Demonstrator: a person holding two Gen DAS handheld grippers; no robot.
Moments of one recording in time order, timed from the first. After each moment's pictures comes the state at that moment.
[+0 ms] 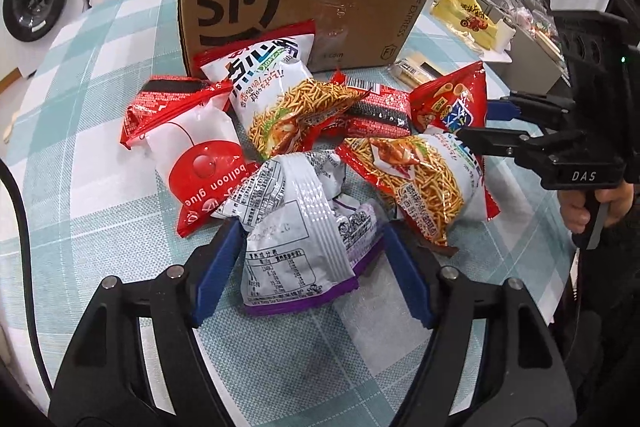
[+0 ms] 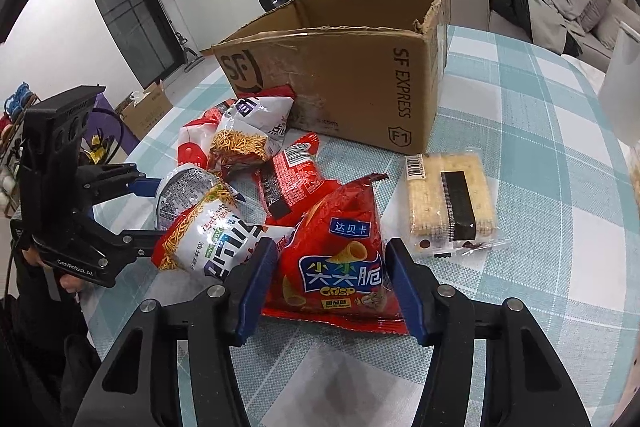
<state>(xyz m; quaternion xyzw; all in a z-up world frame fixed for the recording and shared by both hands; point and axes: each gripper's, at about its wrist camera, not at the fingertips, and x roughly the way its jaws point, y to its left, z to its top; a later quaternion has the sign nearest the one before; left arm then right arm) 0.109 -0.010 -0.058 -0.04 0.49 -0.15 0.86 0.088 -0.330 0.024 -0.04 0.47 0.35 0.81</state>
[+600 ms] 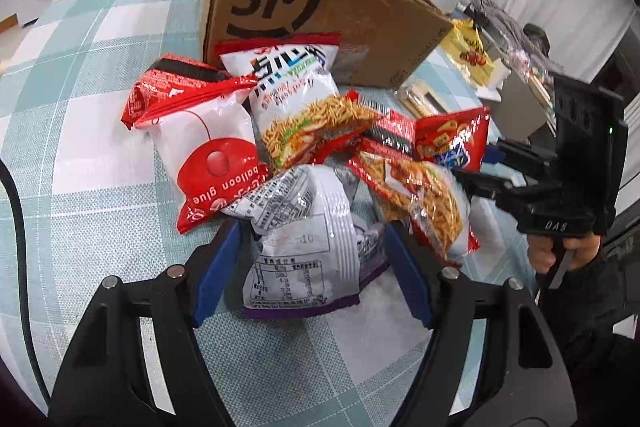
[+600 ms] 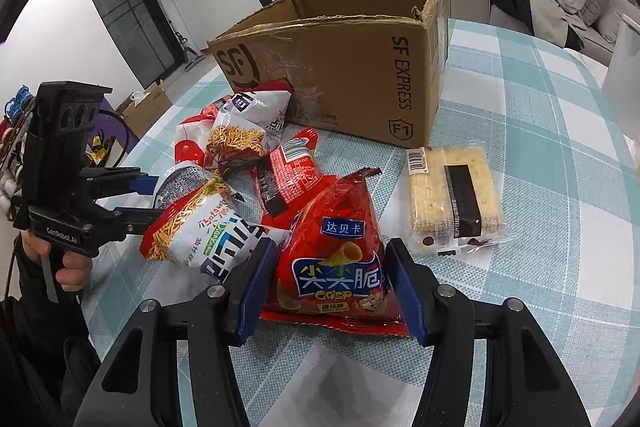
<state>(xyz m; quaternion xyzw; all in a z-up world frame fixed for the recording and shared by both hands) 0.123 0.012 -0.061 -0.14 0.49 -0.16 0.84 0.090 -0.328 0.018 -0.05 0.47 0.35 0.81</state>
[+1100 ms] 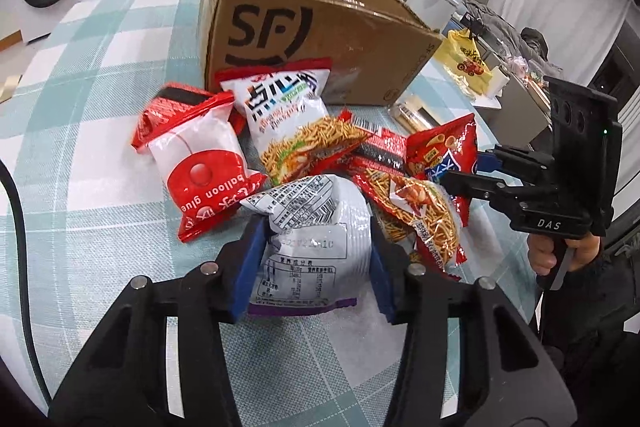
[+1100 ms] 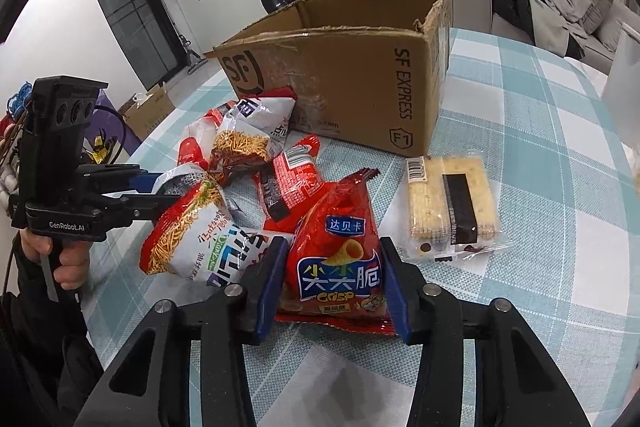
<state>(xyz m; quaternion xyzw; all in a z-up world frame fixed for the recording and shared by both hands) 0.115 0.008 -0.047 -0.12 0.46 -0.15 0.86 0.089 -0.332 0.024 -0.05 0.46 0.35 0.82</state>
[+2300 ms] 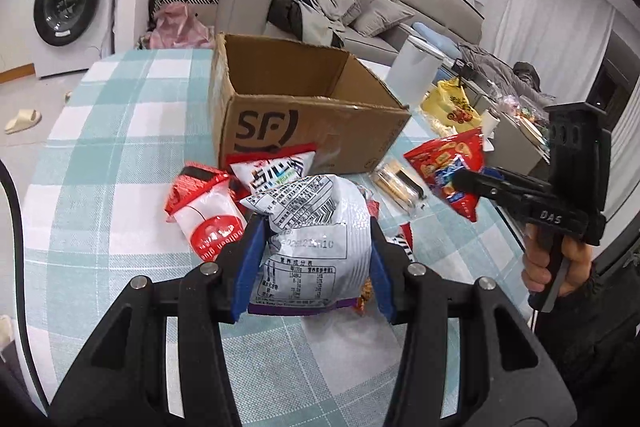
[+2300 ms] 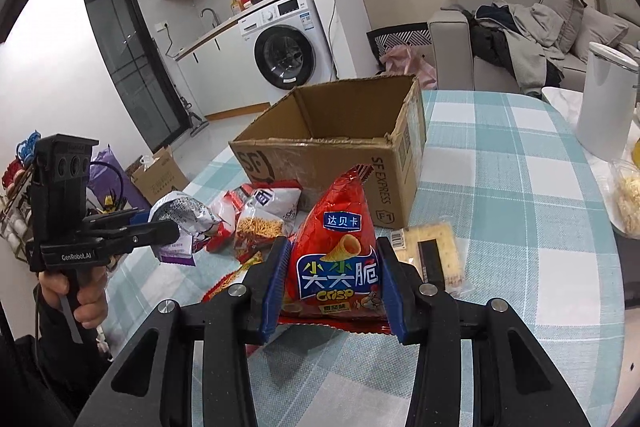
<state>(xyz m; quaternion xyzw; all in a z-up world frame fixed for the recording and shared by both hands) 0.081 0.022 0.020 -0.12 0.37 -0.14 0.91 0.081 -0.361 0.082 0.03 0.37 0.34 0.86</state>
